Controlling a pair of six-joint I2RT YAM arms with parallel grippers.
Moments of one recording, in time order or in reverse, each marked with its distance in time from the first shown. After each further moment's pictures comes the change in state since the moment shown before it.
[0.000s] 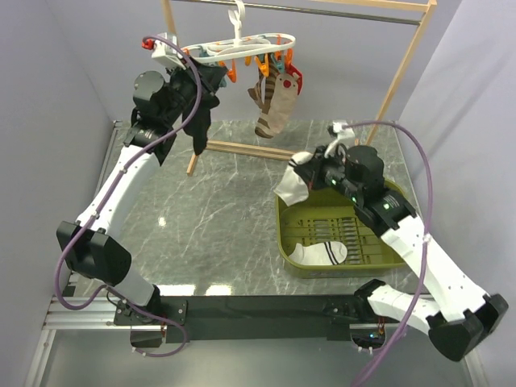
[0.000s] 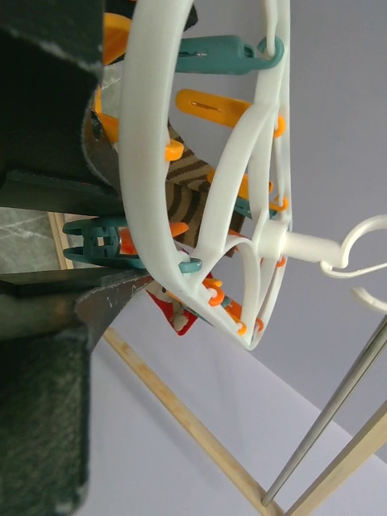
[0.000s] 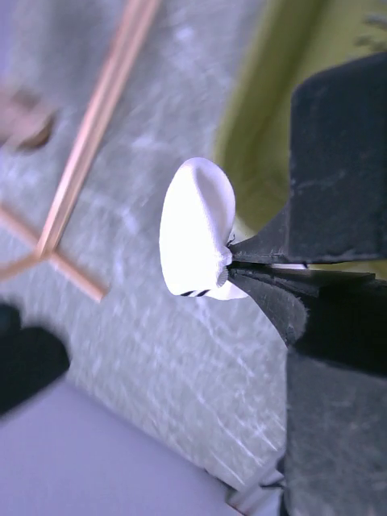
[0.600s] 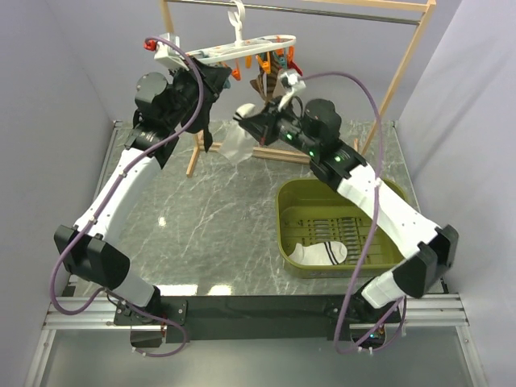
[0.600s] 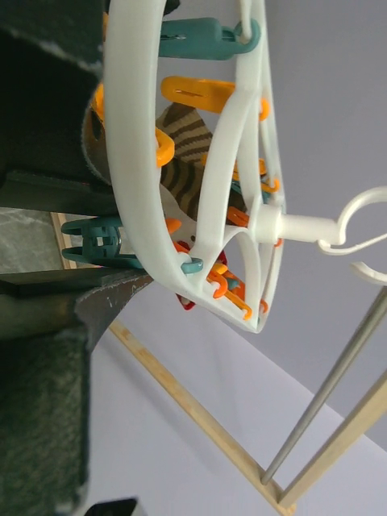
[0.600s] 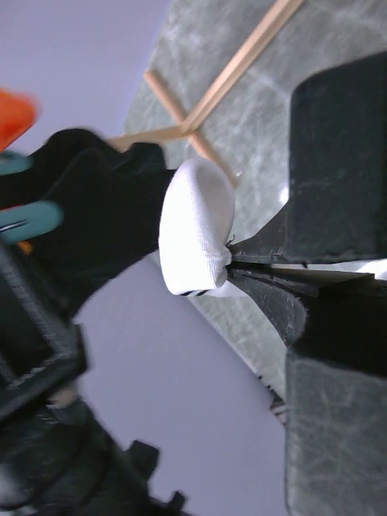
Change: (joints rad) left arm -0.050 -0.023 0.001 -0.024 -0.045 -0.010; right arm 0.121 0.458 0.408 0.364 -0.177 0.013
